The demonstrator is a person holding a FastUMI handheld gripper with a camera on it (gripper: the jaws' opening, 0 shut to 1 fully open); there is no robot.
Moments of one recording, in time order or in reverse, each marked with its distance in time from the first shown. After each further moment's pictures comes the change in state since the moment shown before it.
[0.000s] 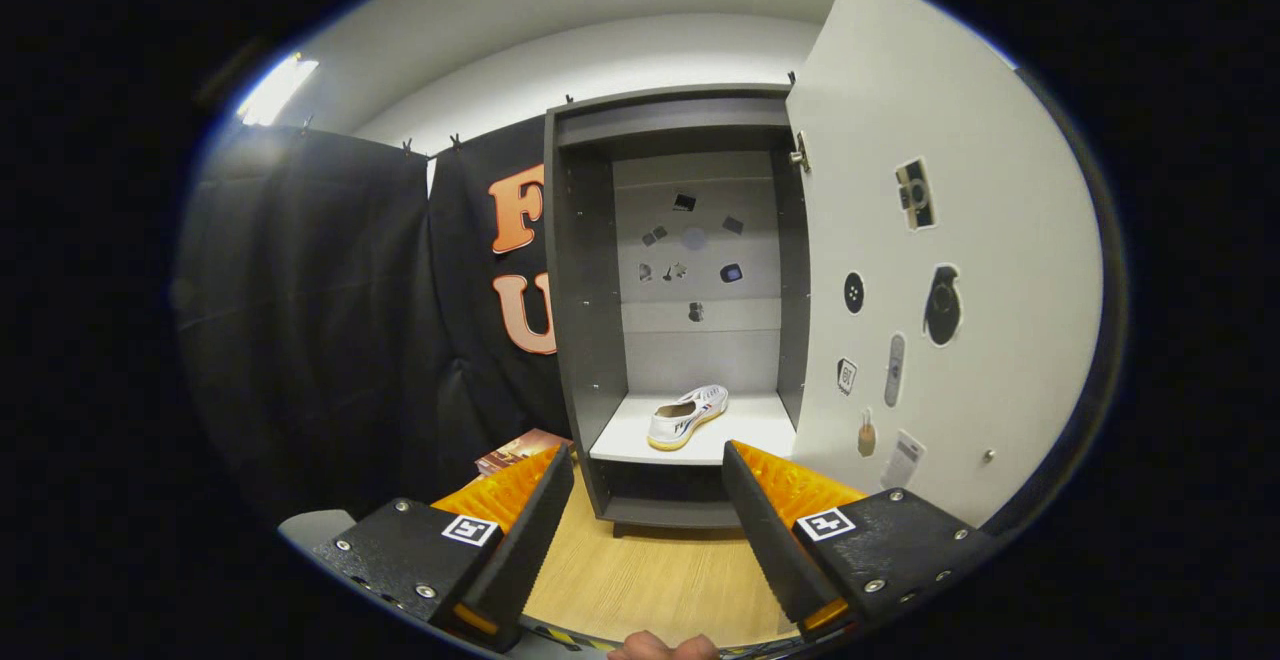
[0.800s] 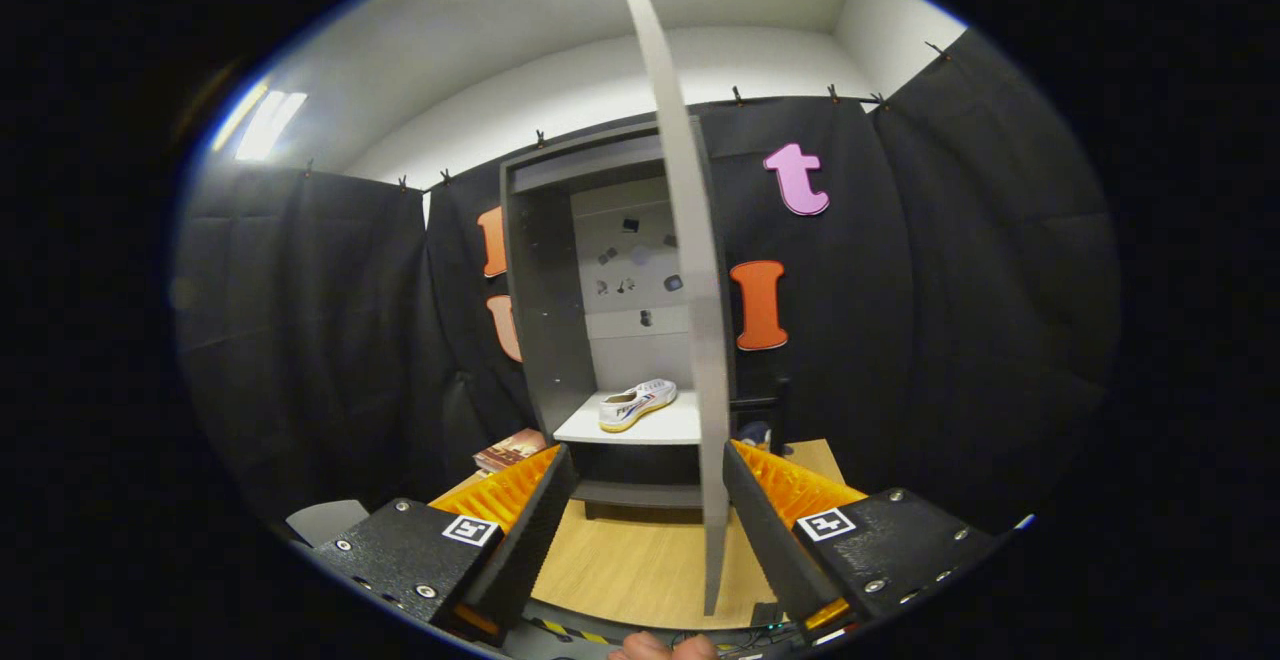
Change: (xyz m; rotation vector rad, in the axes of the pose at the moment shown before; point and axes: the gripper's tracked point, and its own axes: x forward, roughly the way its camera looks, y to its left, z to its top) arm -0.088 -0.117 -0.011 0.069 -0.050 -0.052
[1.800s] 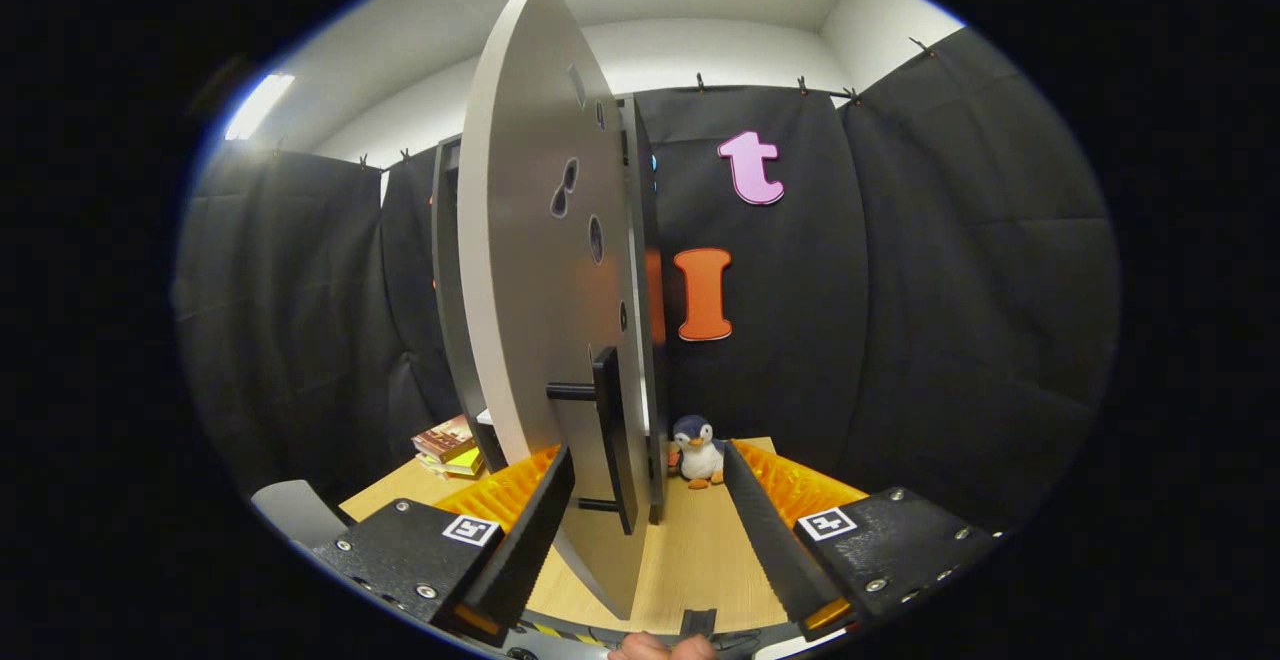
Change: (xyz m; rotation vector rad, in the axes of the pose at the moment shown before) arm 0.033 -0.067 -0.020 -0.046 0.035 -0.085
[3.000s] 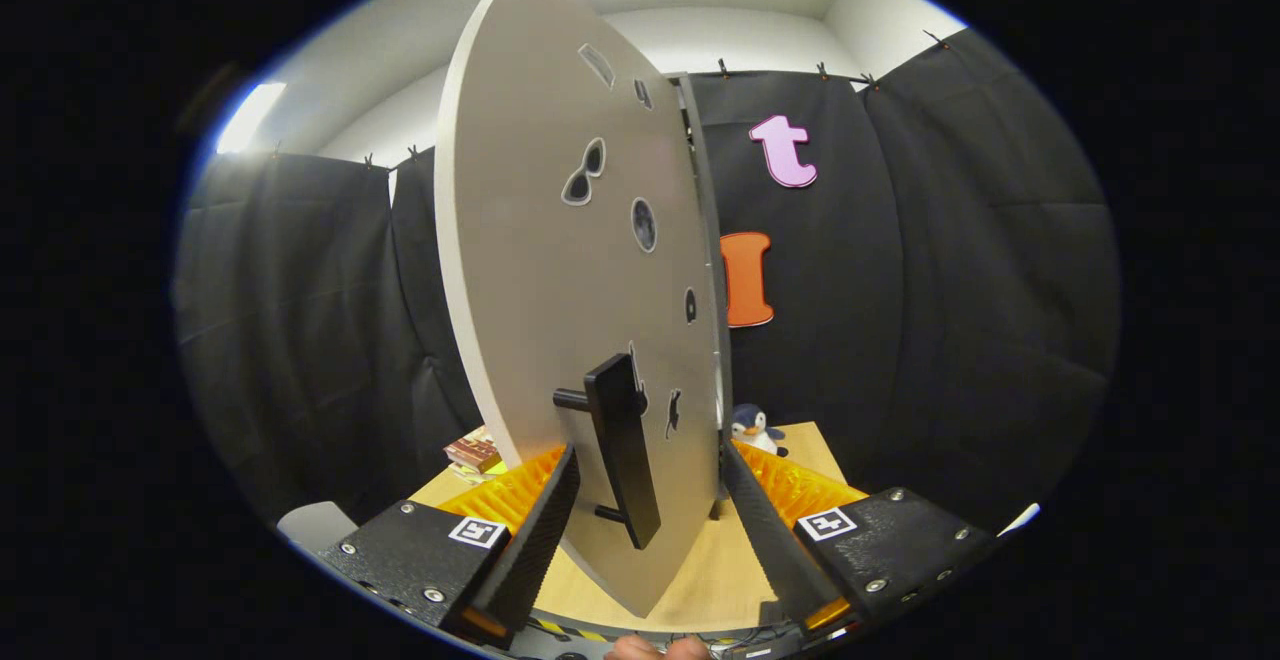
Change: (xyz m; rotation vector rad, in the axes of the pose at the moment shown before) arm 0.030 0.124 -0.009 0.040 0.046 0.028
